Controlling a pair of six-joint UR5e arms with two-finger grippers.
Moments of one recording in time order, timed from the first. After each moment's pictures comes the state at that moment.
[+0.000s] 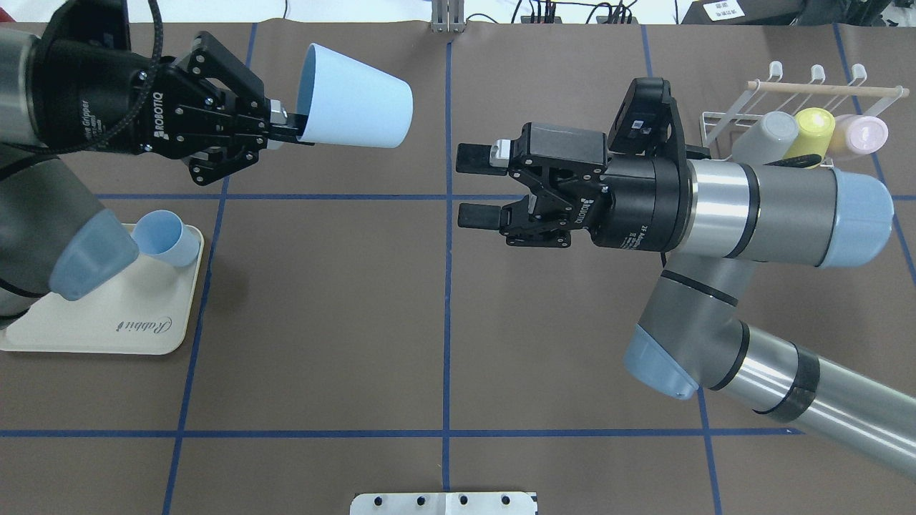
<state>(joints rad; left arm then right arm) -0.90 -2.02 -1.87 -2.94 -2.25 -2.37 0.61 -1.09 1.78 0.13 1.88 2.02</state>
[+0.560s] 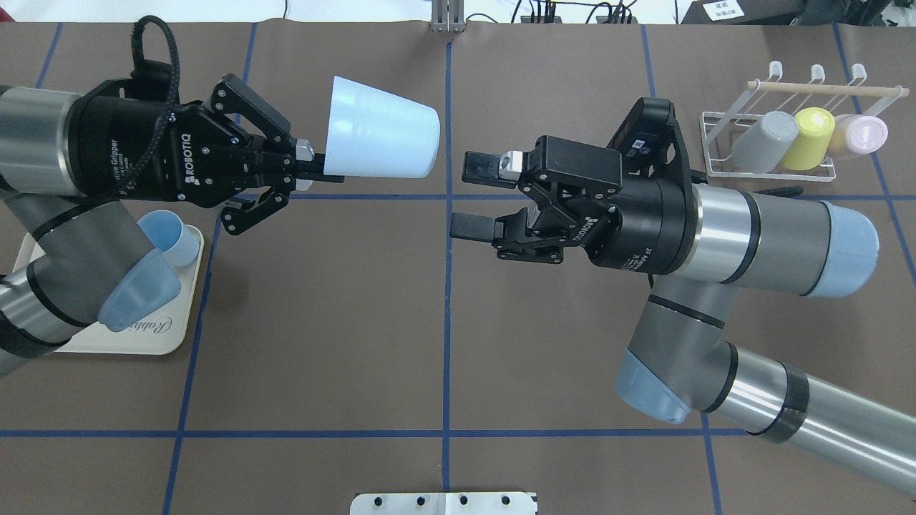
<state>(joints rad) -0.81 -2.03 -1.82 -3.15 -2.19 -2.71 0.57 -1.09 1.78 0.21 1.81 2.02</state>
